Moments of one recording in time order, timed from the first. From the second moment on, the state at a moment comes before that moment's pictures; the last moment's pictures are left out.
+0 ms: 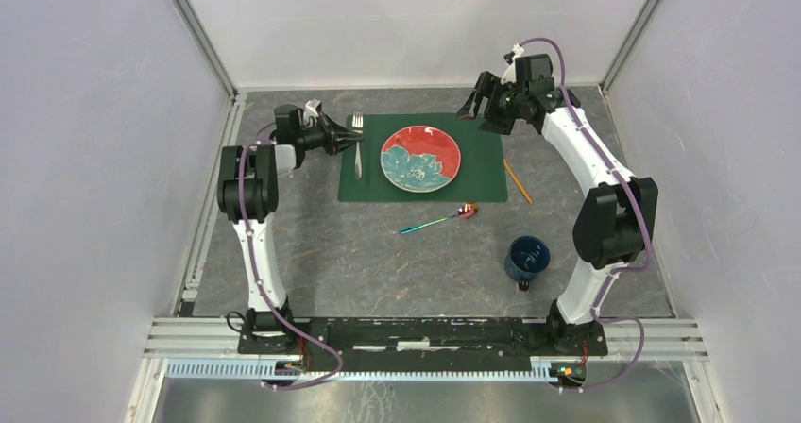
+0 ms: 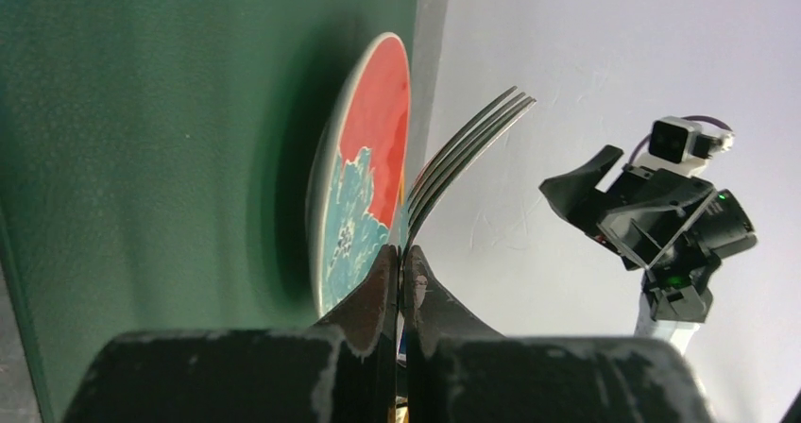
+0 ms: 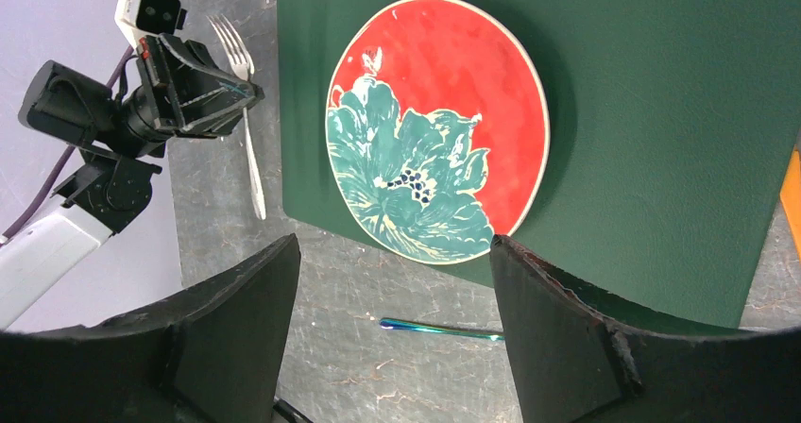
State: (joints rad) left arm 0.03 2.27 1.38 0.47 1.06 -1.16; right arm 0.20 1.82 1.65 -0.55 -0.38 0.55
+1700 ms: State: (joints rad) left arm 0.01 2.43 1.65 0.03 1.04 -0.93; right arm 0.20 1.81 1.65 -0.55 -0.36 0.57
